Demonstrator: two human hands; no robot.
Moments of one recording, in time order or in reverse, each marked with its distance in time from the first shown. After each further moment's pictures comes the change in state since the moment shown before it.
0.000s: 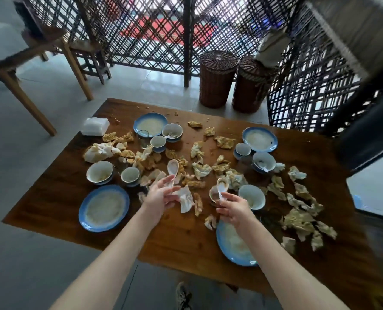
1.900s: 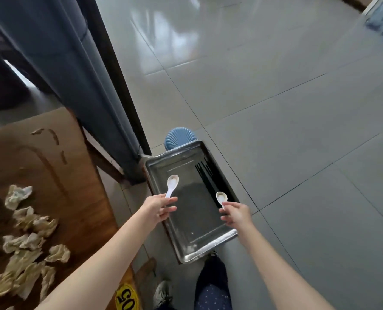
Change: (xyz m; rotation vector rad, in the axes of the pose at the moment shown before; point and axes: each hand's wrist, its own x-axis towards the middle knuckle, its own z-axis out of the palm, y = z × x) left_hand -0.021 -0.339 0.718 0.673 -0.344 -0.520; right_hand 0.011 0.158 -0.747 0.450 0.649 0.200
